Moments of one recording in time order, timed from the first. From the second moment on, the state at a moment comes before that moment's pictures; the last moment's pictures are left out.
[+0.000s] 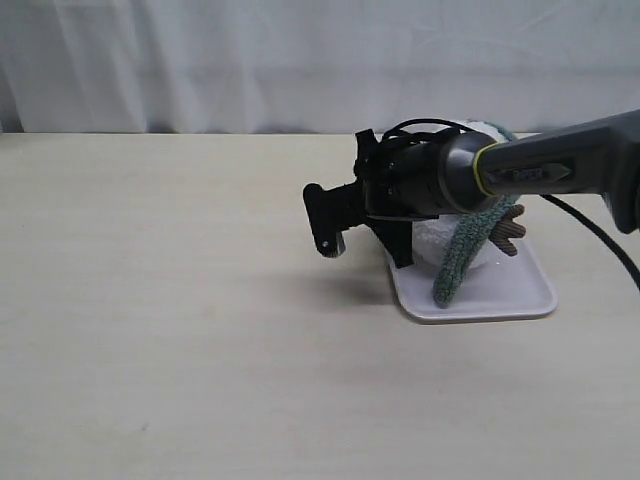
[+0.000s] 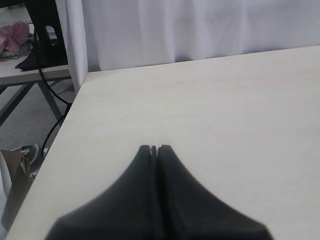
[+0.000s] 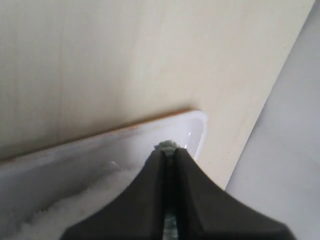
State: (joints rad) left arm 0.00 0.00 0.00 0.04 0.33 0.10; right arm 0.54 2.17 -1.42 -1.16 0.51 -0.29
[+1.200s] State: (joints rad) left arm 0.00 0.00 0.00 0.04 0.33 0.10; right arm 0.54 2.13 -1.38 -0.75 0.42 -0.32
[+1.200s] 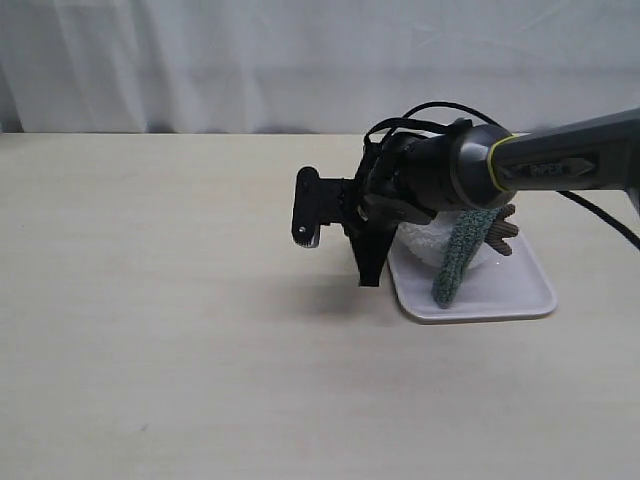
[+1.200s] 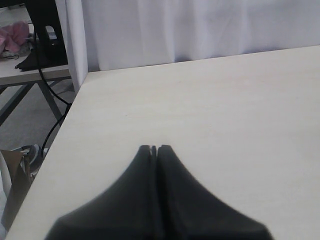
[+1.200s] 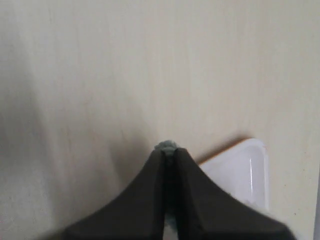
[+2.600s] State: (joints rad) left arm 0.00 0.00 0.00 0.04 0.33 0.10; right arm 0.37 1.65 -1.38 -0.45 0.59 0.20
